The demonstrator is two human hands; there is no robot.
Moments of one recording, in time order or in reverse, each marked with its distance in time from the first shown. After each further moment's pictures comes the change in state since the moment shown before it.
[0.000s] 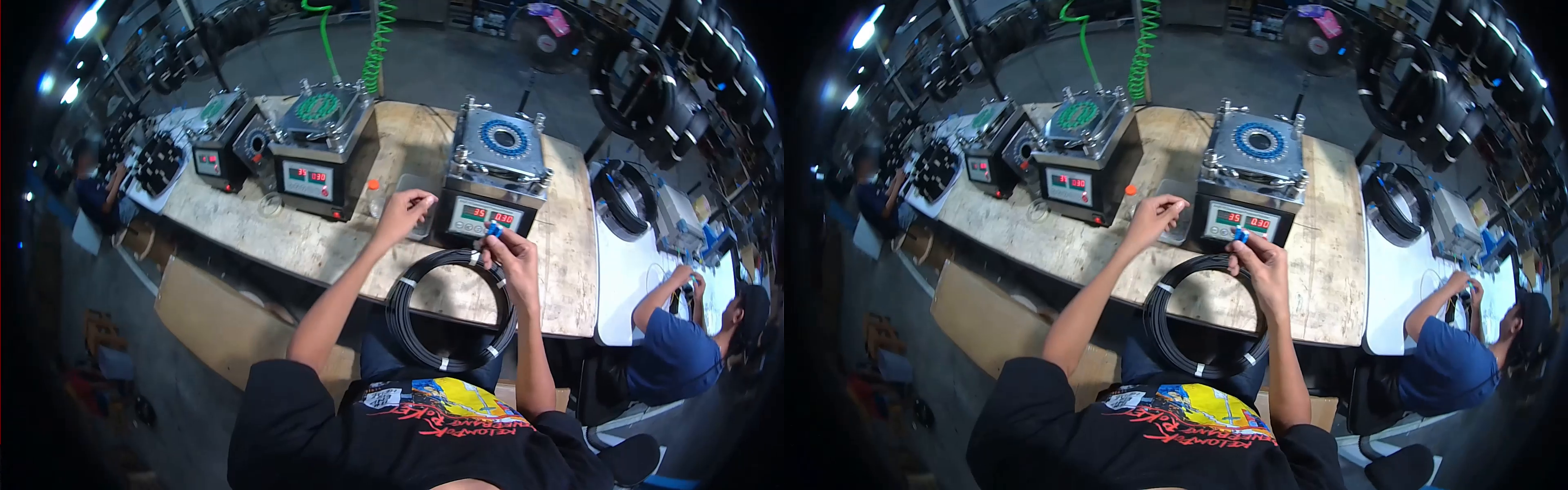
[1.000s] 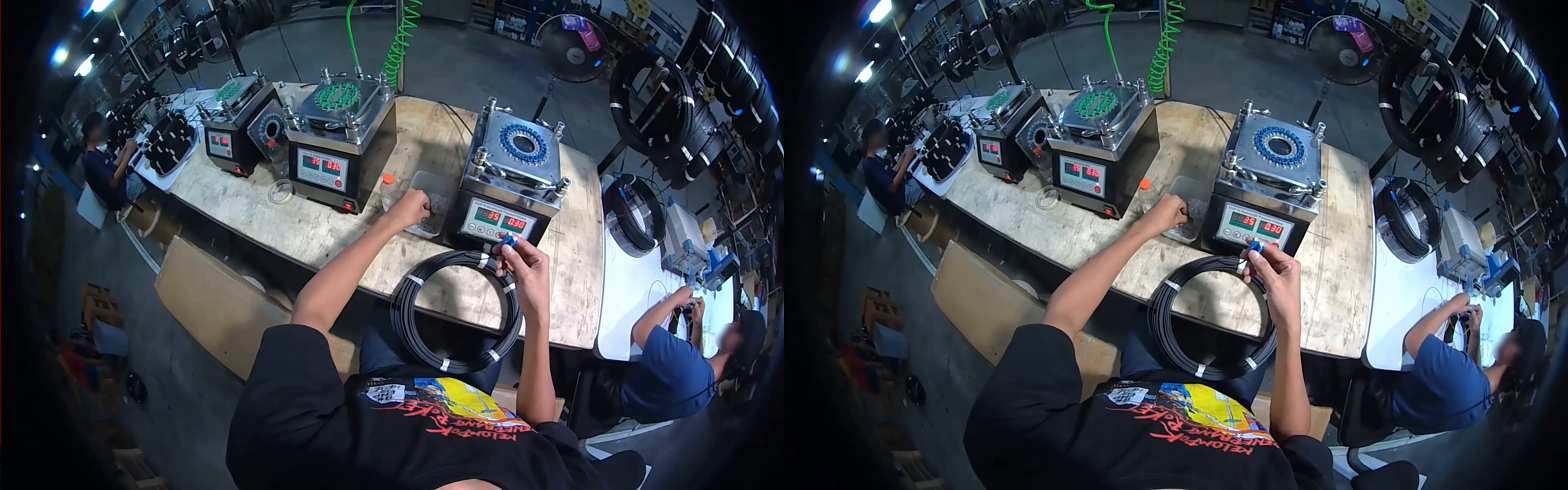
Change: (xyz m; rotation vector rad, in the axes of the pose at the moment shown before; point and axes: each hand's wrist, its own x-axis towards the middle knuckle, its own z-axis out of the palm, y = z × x) left_hand 0.051 -0.101 -0.024 0.547 -0.187 0.107; right_hand -0.007 -0.005 -0.003 -0.010 0.005 0.048
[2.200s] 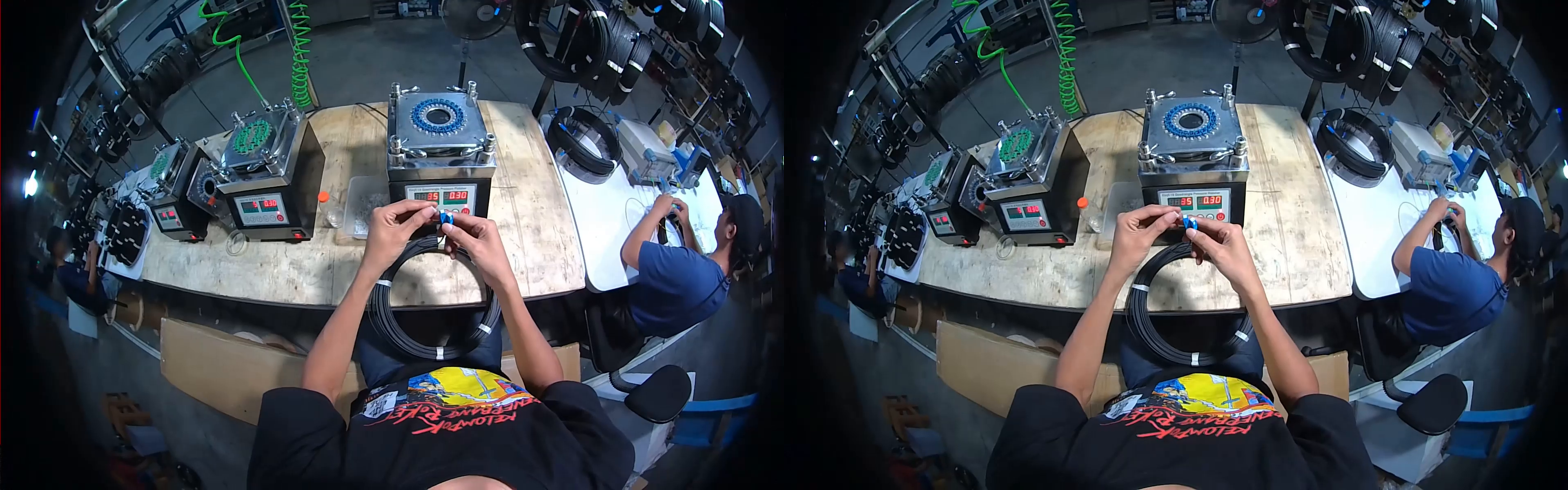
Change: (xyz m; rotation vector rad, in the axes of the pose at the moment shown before) left_hand -0.055 0.196 0.002 -0.936 0.083 0.092; right_hand -0.002 0.009 -0.002 -0.047 0.025 0.004
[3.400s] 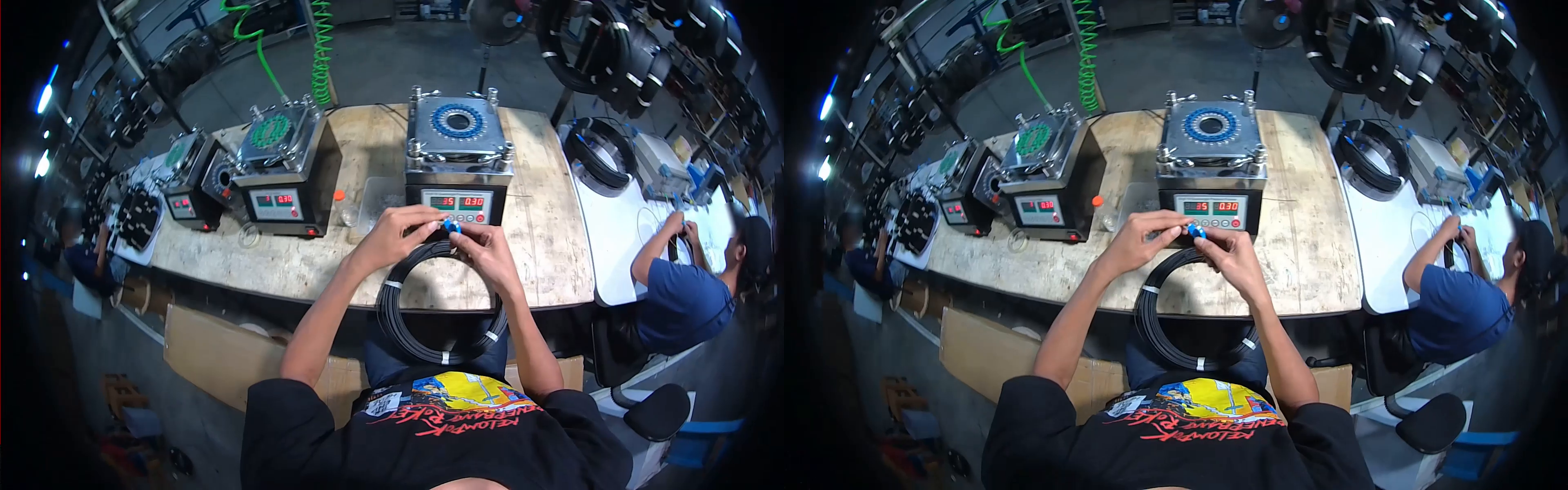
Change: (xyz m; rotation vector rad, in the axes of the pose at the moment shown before) left_hand 0.004 0.033 -0.027 0.641 -0.279 0.337; right_hand 0.002 -0.005 0.011 -0.145 0.039 0.041
